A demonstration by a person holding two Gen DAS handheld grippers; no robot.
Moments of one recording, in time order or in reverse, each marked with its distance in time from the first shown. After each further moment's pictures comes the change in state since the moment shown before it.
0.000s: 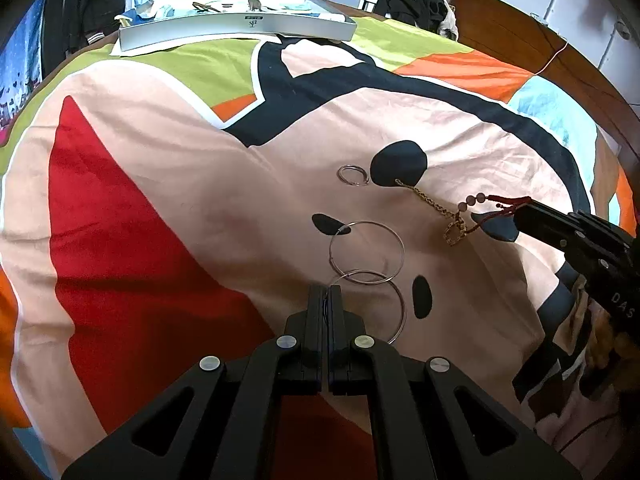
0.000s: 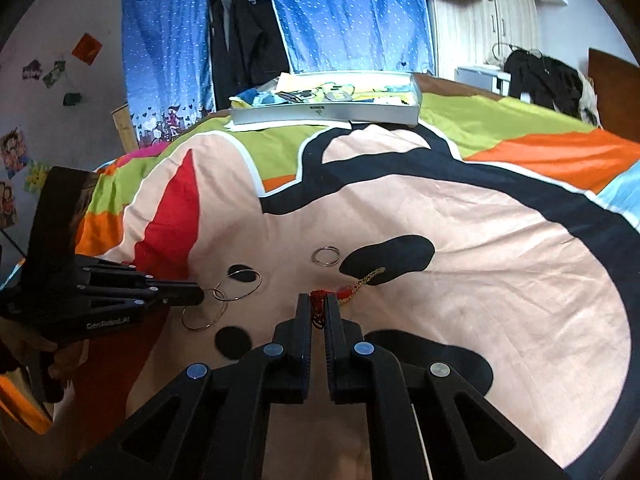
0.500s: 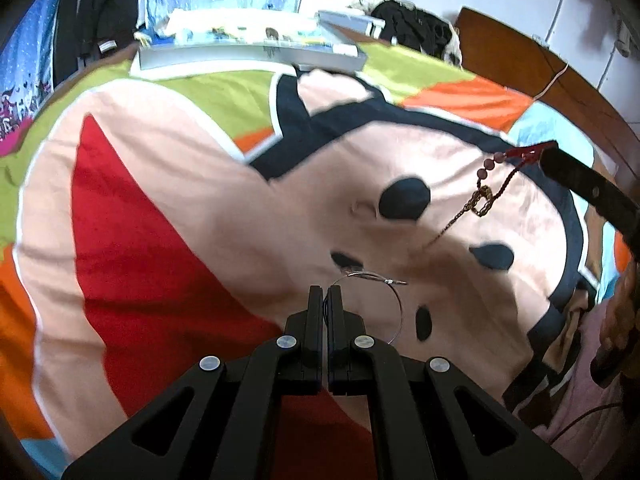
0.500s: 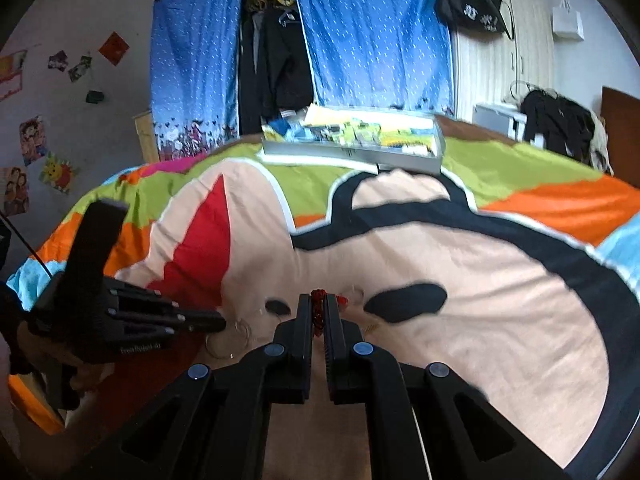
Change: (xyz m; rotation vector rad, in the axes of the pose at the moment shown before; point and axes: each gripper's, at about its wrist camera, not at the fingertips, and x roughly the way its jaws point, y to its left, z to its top) left arm -0.027 0.015 0.018 -0.026 -0.085 -0.001; right arm -0.025 0.025 0.034 -0.084 -0.109 0.033
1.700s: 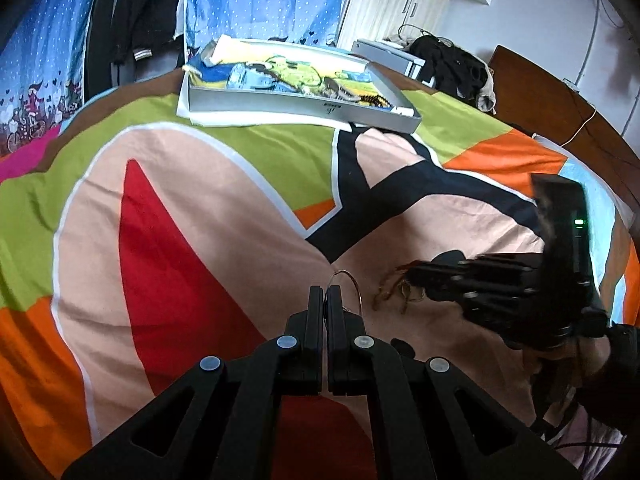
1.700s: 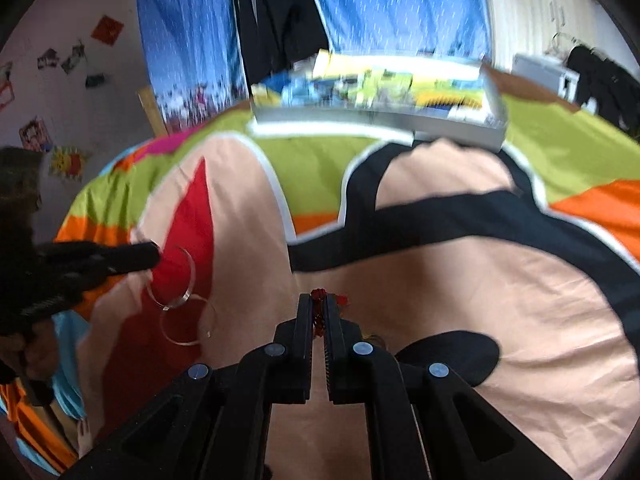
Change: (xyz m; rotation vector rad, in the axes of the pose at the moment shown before) left arm -0.009 0.048 0.049 -0.092 -0.065 0.062; right arm 0.138 -0.028 0.040 0.041 0.267 0.138
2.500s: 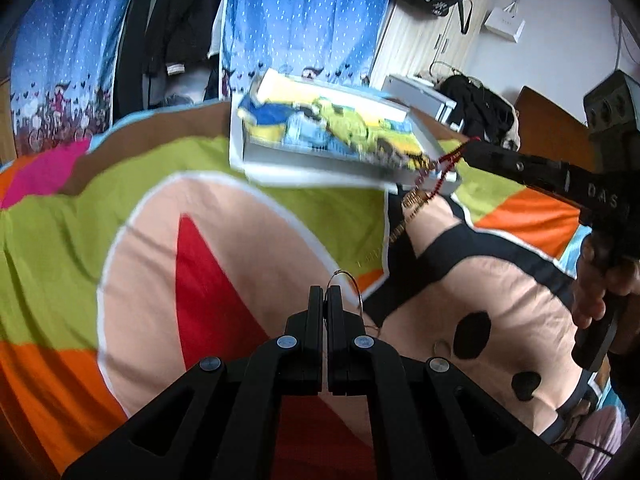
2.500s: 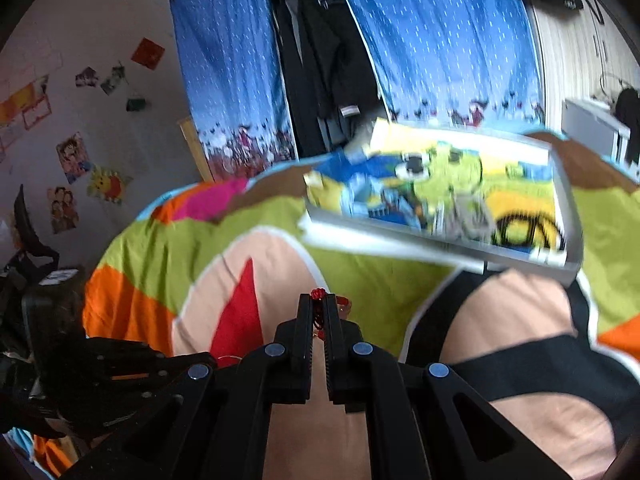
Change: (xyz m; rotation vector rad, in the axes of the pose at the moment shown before) left arm -0.031 0.046 0.052 -0.069 -0.115 0.055; right arm -0.019 0.029 0.126 -0.062 -0.182 0.150
